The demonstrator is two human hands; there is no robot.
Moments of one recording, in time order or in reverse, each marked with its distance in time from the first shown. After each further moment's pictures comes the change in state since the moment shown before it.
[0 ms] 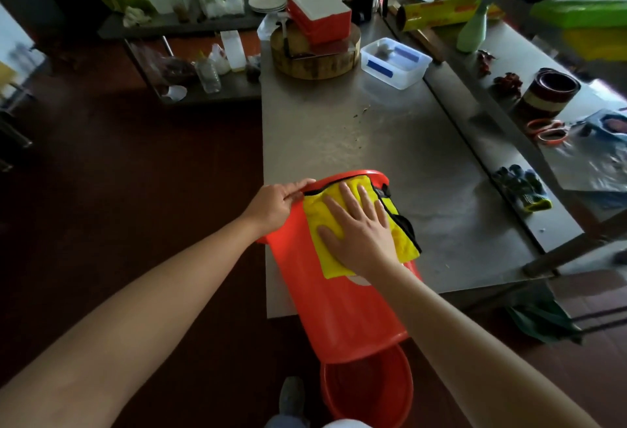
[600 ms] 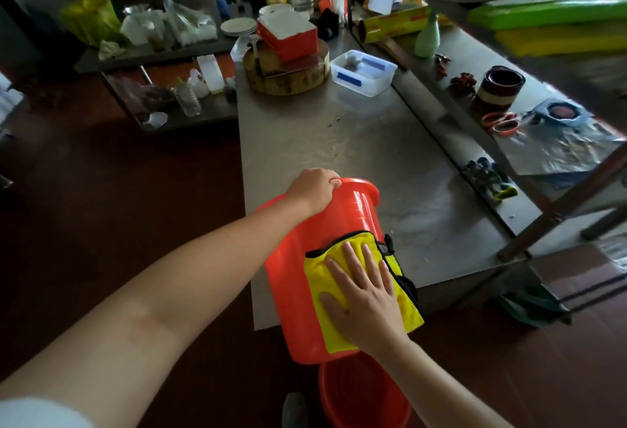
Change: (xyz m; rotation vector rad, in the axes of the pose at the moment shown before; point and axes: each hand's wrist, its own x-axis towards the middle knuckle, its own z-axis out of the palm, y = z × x) left_hand 0.064 0.110 0.070 0.392 -0.070 0.075; right_hand -0.127 0.029 0.021 0.046 0.058 0.046
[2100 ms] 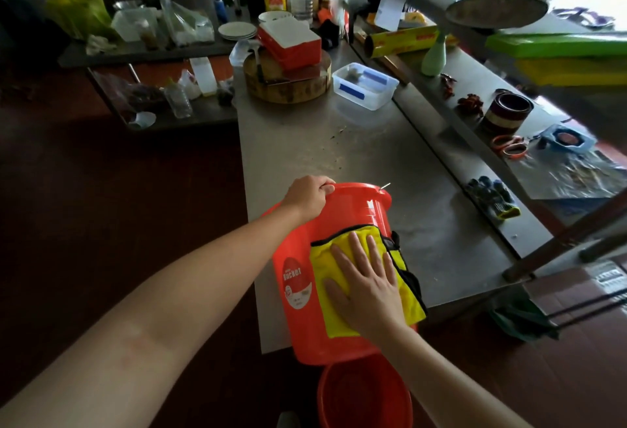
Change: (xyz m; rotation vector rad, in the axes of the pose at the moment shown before) left_hand 0.022 -0.068 -0.018 -0.239 0.061 -0.094; right_hand 0.071 -0.038 -0.002 -0.075 -0.031 0.092
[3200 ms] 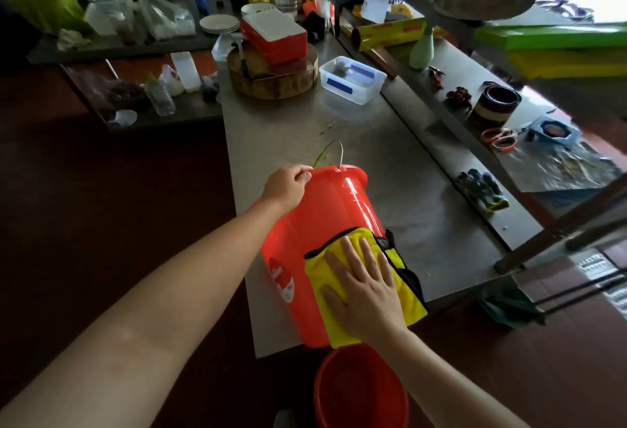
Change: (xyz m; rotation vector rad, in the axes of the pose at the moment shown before) left_hand 0.019 -0.023 -0.011 -0.088 0.072 -0.057; right_hand -0.001 0.010 0.010 -0.082 -0.020 -0.023
